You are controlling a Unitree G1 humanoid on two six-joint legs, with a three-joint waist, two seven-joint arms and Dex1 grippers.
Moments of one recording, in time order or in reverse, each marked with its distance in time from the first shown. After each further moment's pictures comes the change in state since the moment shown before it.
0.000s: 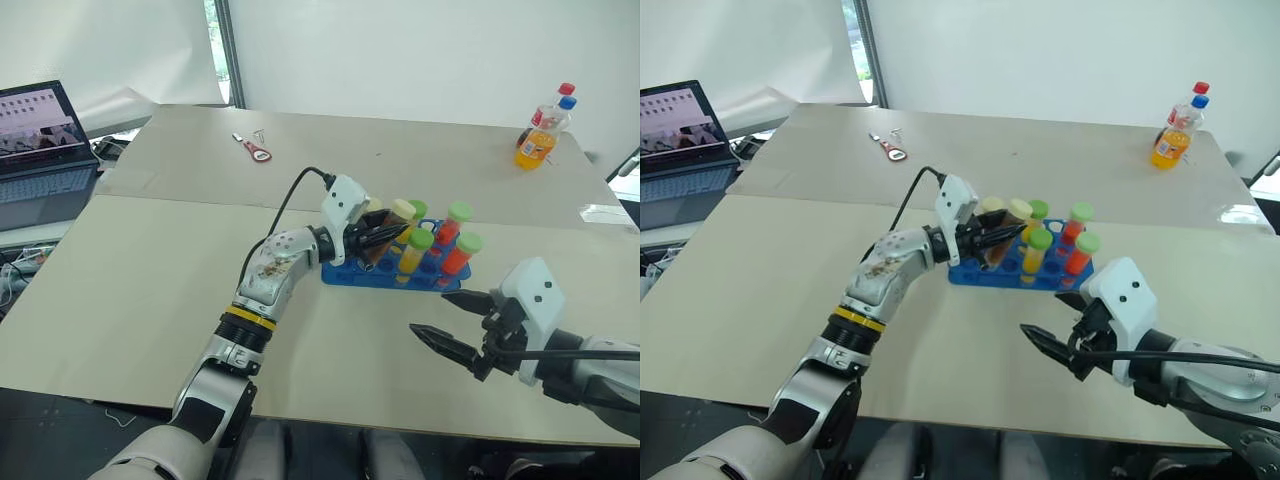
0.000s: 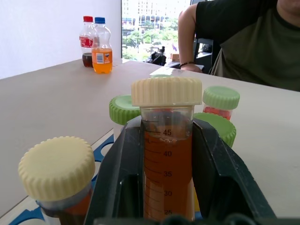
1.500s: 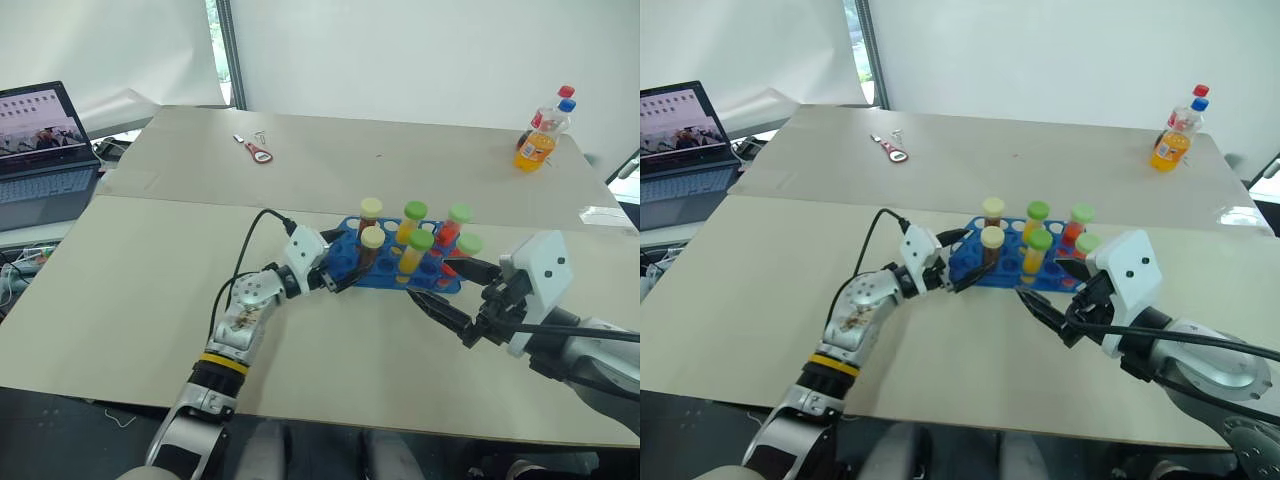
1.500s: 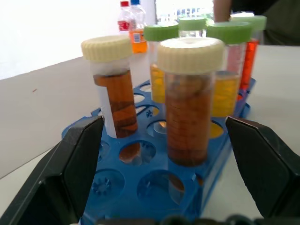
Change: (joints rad) left arm 0.317 0.187 0.009 -0.187 0.092 -0.178 -0.001; right arm -0.081 0.029 0.094 0.055 -0.139 -0.186 -0.029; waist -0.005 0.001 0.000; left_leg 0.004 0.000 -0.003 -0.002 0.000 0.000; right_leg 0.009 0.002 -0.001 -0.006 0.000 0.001
